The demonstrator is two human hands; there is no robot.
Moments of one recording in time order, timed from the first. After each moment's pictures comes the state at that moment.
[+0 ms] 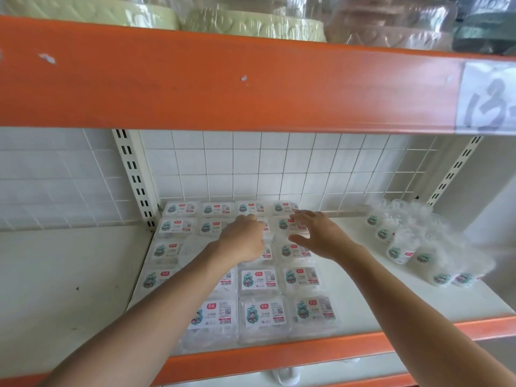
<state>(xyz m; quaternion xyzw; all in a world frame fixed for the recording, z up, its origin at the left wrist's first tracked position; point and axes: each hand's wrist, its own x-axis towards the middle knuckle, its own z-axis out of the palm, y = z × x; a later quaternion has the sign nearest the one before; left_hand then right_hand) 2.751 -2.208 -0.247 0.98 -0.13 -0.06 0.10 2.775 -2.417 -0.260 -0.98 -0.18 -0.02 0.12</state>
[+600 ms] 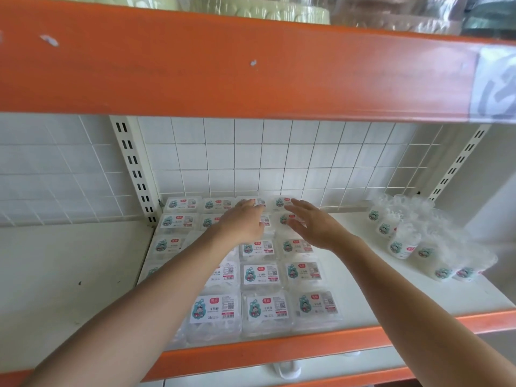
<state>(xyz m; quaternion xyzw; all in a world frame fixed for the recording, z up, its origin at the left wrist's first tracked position) 2.769 -2.200 -0.238 0.98 -0.14 -0.07 0.10 2.783 -2.407 -0.260 -0.97 -0.19 0.00 0.17</state>
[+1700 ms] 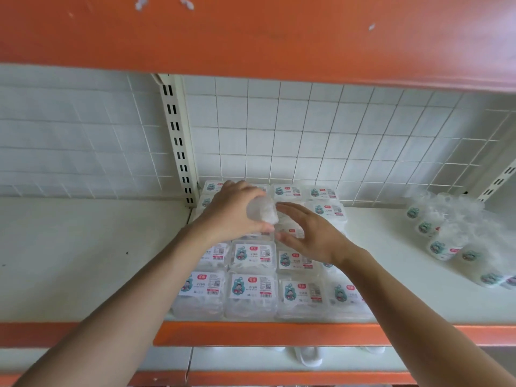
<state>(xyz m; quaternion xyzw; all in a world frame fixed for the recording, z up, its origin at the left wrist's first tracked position) 2.701 -2.116 -0.214 0.96 -0.13 0.06 0.23 2.731 -2.332 -0.261 -0.91 -0.33 0.00 0.25</state>
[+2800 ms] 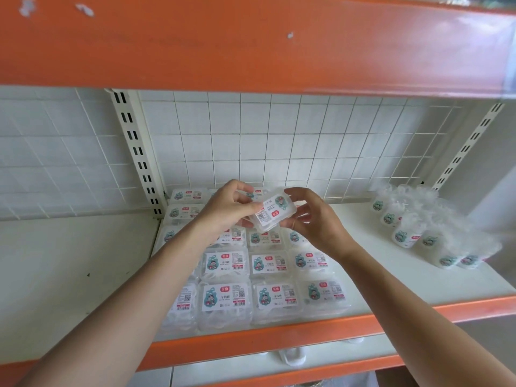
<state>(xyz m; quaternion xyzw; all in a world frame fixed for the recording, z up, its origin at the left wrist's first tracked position) 2.728 -2.162 -0.215 0.78 -0.02 -0.06 0.63 2.728 -2.374 -0.241 -0.85 -0.20 -0.07 0.49</state>
